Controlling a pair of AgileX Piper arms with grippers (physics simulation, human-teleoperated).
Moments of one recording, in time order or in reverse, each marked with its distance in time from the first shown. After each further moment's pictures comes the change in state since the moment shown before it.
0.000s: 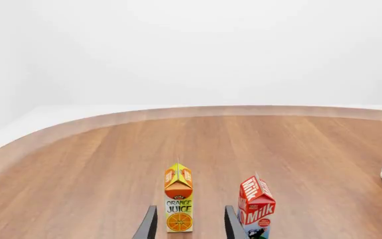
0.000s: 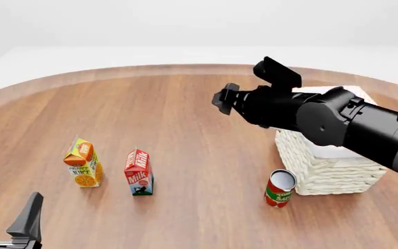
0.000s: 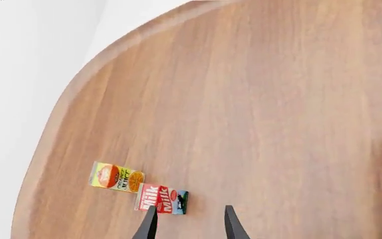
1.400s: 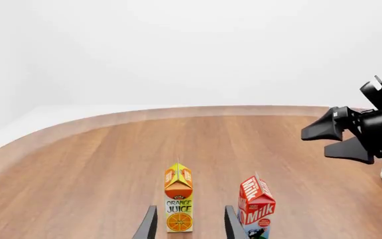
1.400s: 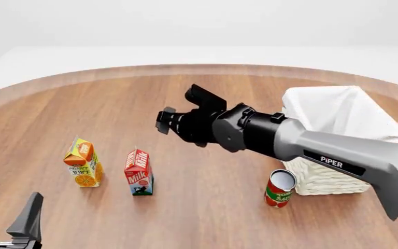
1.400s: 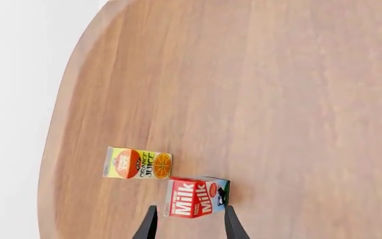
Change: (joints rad) left arm 0.000 0.000 0.000 0.000 0.000; right arm 0.192 0.391 -0.234 -0.055 0.181
